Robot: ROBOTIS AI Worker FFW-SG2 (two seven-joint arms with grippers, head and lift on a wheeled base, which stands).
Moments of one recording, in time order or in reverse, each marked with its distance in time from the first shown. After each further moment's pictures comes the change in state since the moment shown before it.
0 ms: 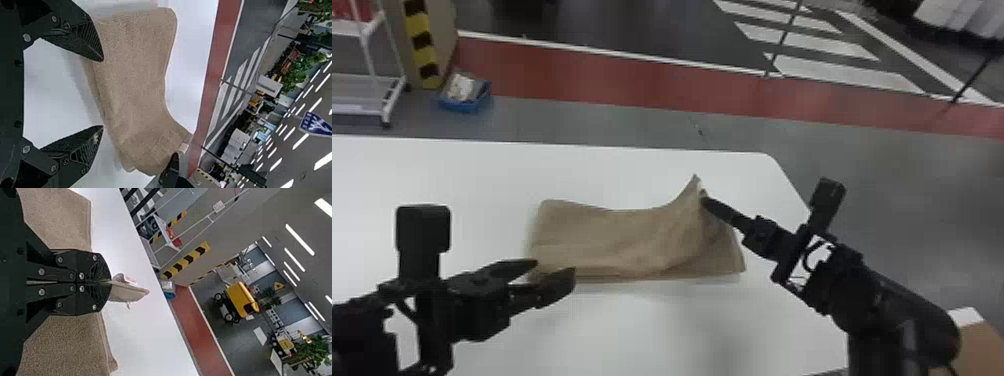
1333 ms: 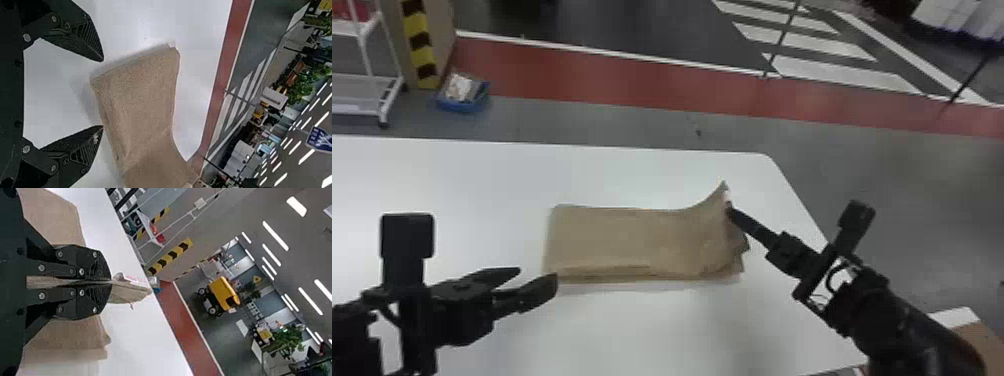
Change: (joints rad) left arm -0.001 0.002 0.027 0.059 -0.009 -0.005 -0.011; right arm 0.056 -0.004 -0.106 0.013 -0.034 -0.050 0.028
